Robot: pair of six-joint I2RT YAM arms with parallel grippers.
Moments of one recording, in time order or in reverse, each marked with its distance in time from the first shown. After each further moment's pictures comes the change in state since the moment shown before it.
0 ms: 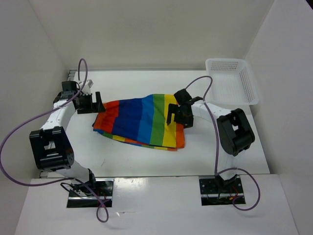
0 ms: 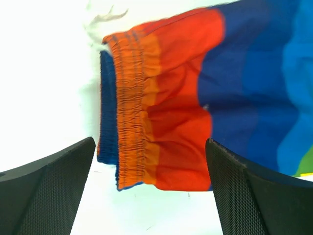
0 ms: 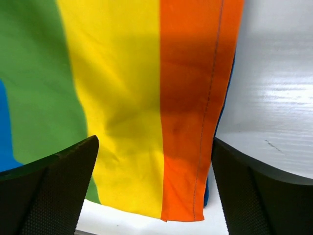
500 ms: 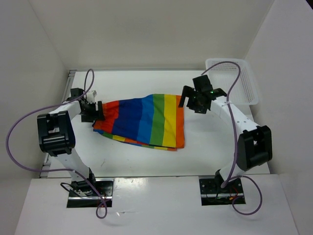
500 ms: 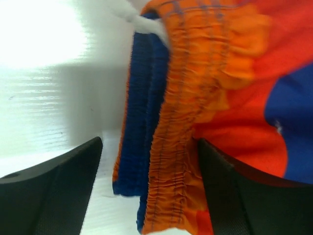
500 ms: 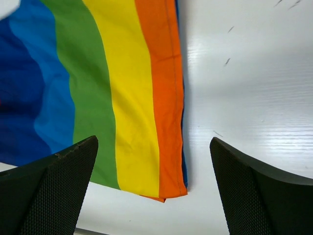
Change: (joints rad) left arm 0.000 0.216 -0.050 0.095 -0.107 0.000; right arm -0.117 -0.222 0.102 -0.100 0.048 -0.046
